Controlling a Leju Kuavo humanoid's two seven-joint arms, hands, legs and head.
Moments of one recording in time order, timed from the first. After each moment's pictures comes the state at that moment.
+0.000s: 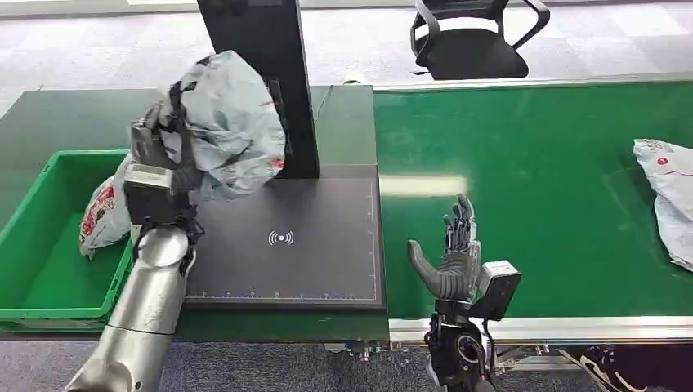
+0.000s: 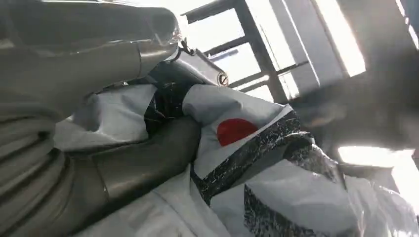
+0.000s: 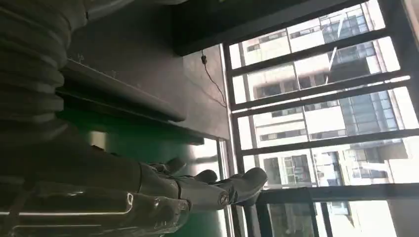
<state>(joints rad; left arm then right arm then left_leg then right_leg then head) -0.61 0.02 -0.12 -1.19 -0.19 0.30 -0.52 -0.10 0.24 0.12 -1.18 -0.08 -0.05 -0.64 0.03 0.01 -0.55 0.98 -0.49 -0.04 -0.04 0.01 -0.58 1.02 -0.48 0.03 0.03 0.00</state>
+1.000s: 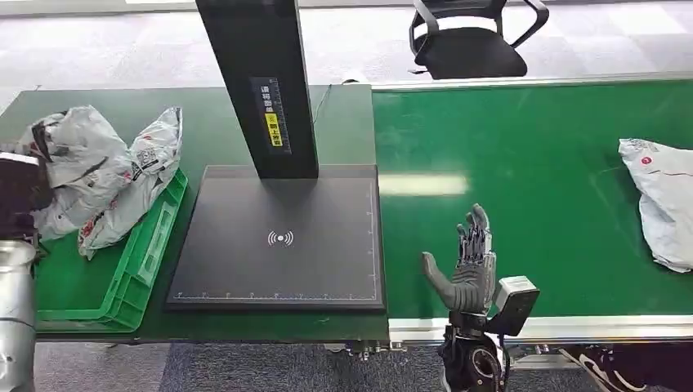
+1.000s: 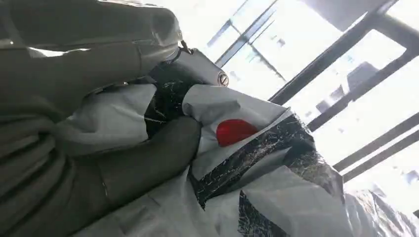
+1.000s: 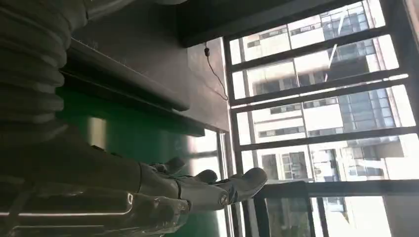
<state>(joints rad) -0.68 0.42 0.26 -0.72 -0.44 0.16 -0.39 -0.04 0.25 0.05 -1.24 -0.05 0.02 -0.64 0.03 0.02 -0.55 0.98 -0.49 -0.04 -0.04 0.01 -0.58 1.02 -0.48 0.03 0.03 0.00</state>
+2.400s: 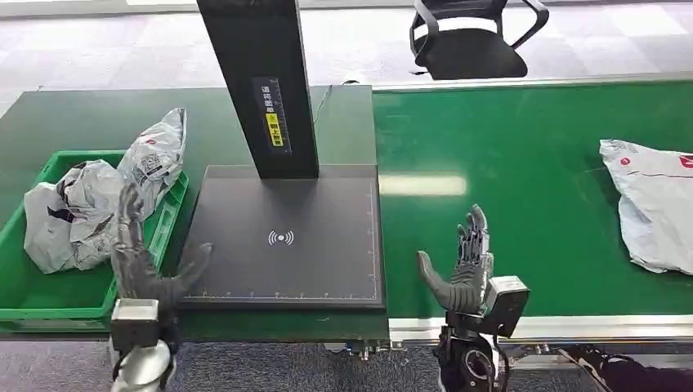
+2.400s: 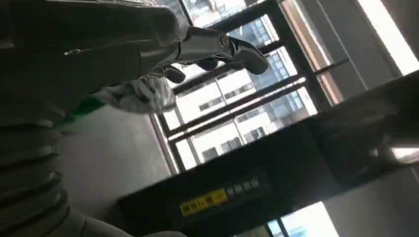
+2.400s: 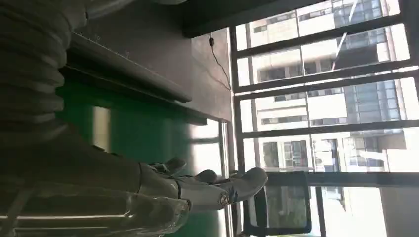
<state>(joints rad) -0.07 -0.02 -0.13 -1.46 -0.31 0.39 -0.60 -0.04 0.29 0.06 -1.25 0.06 -0.07 -0.64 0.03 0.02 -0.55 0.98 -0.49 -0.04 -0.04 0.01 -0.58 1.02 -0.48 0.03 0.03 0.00</state>
